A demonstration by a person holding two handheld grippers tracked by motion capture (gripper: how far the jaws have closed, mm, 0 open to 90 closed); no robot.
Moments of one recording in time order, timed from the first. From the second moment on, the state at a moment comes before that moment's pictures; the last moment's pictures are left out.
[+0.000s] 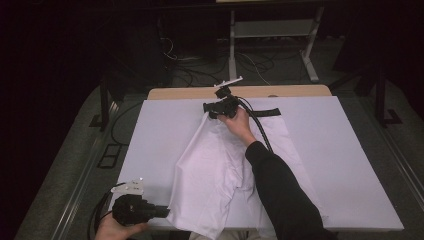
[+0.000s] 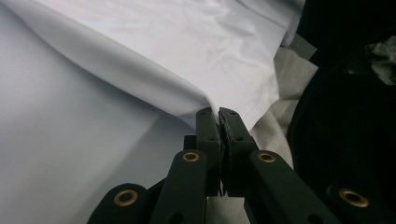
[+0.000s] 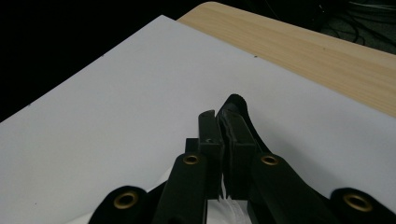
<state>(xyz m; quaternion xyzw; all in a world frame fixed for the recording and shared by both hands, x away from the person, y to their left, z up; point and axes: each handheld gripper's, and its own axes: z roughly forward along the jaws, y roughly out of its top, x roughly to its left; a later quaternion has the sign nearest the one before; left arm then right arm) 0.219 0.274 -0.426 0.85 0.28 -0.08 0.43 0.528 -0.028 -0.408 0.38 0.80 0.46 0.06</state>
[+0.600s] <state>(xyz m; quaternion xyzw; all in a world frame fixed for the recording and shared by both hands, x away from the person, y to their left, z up) 0.217 0.220 -0.395 0.87 0.19 -0.08 0.45 0.540 -0.069 -0.389 0.41 0.79 0.46 0.07</state>
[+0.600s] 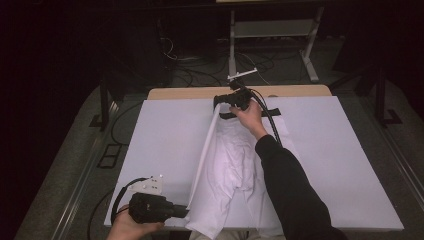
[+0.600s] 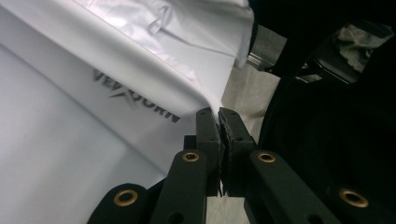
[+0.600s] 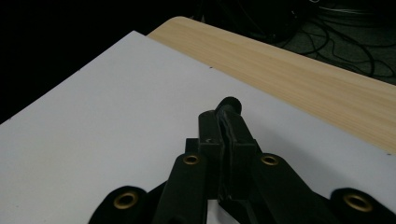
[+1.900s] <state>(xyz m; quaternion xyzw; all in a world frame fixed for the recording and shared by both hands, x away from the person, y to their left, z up) 0.233 0.117 -0.385 0.87 0.08 -0.15 0.46 0.533 -0.122 -0.366 0.40 0.80 0.44 0.09</state>
